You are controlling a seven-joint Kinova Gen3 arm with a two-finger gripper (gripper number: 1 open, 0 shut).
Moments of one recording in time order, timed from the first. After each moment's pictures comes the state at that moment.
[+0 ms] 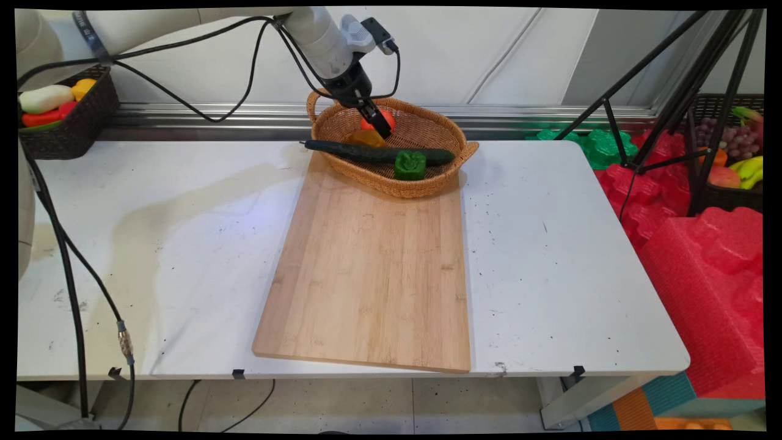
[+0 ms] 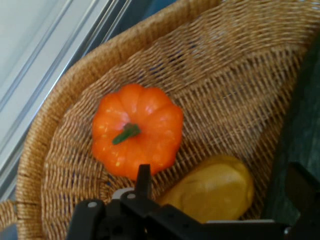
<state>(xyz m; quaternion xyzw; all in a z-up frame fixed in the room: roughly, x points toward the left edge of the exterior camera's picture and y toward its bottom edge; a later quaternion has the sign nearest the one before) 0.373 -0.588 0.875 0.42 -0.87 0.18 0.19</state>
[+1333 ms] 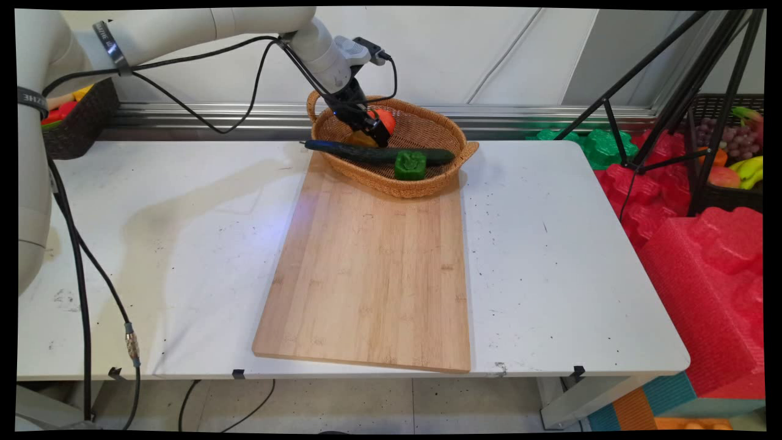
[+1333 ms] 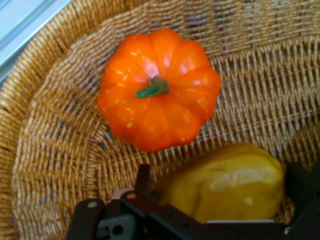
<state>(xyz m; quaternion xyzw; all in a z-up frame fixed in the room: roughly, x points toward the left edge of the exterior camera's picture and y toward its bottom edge) 0.388 -0.608 0.835 0.54 -0.81 0.13 0.19</state>
